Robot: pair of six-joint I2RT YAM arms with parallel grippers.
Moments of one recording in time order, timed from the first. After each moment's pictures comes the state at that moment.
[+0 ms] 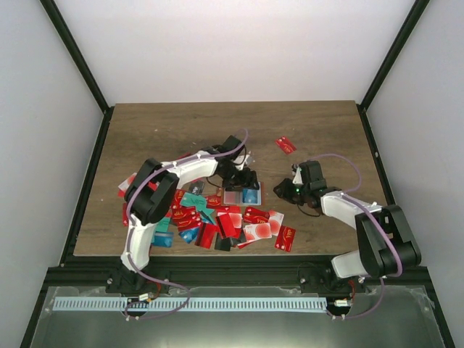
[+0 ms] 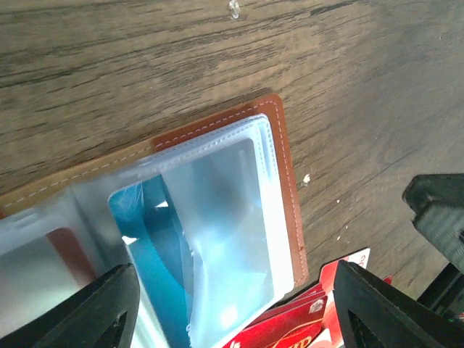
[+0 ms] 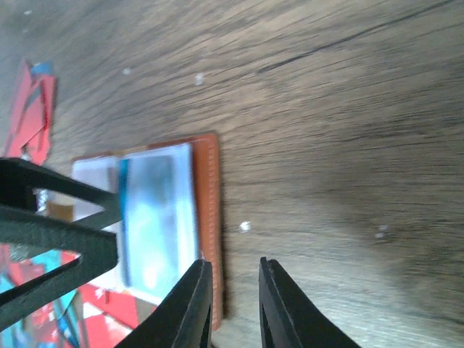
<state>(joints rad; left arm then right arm) -0.68 2.11 1.50 -0.55 0.49 -0.56 0.27 1.40 0.57 -0.04 -0.36 0.64</state>
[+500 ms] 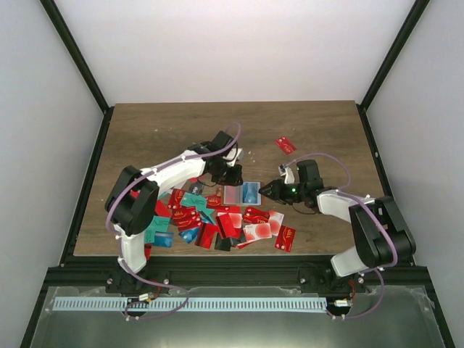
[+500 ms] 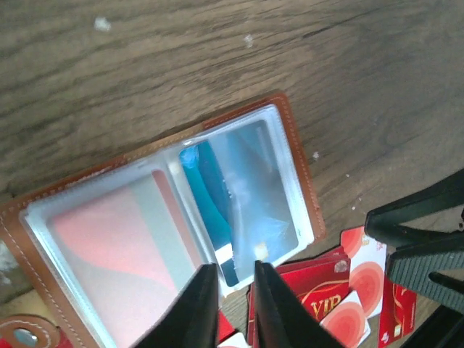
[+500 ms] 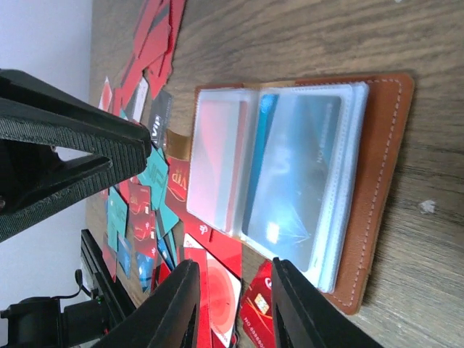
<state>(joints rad) -0.66 1.91 1.43 -0.63 0.34 -0.44 0.29 1.45 0.57 0.11 -0.73 0.62</state>
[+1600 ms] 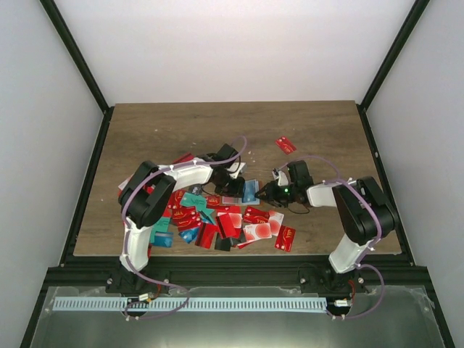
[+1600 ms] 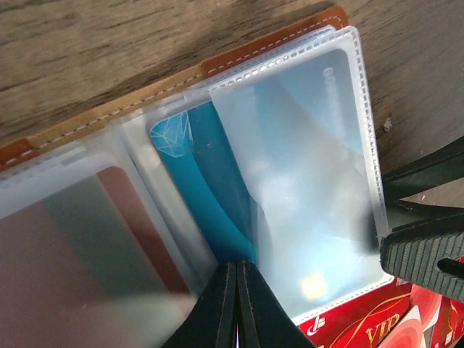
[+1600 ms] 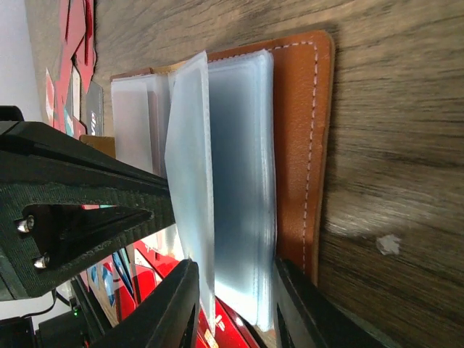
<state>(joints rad) -0.67 2.03 1.33 -0.50 0.42 -0.41 0.33 1.68 0.63 0.13 -0.71 0.64</state>
